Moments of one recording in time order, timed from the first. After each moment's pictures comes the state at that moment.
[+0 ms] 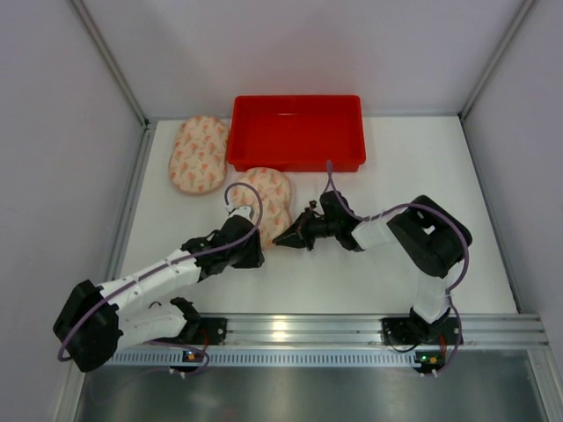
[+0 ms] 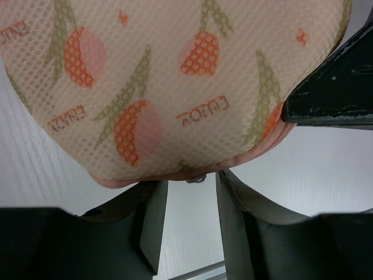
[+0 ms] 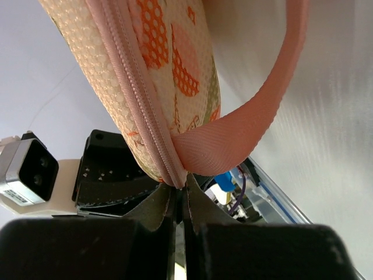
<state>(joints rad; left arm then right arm) -0.75 1.08 0.57 -0.41 -0.11 -0.68 0.71 1.85 0.76 0.57 -0.70 1.63</state>
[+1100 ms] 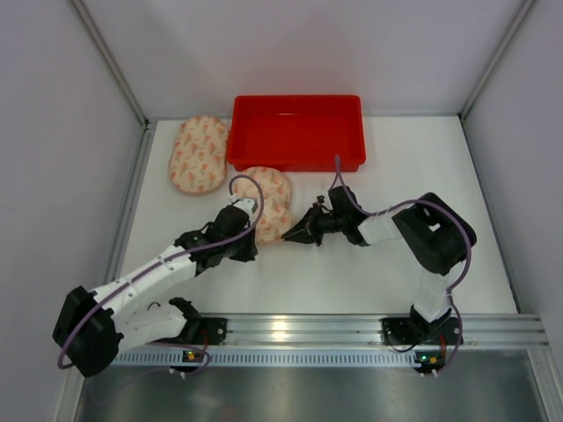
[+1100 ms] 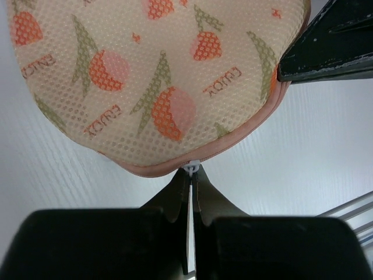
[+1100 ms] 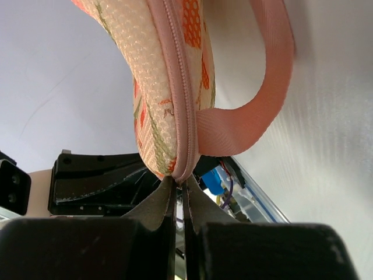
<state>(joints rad) -0.69 1.02 0.62 -0.45 -0.06 -0.48 0.63 1.86 0.75 0.54 -0.74 1.53</state>
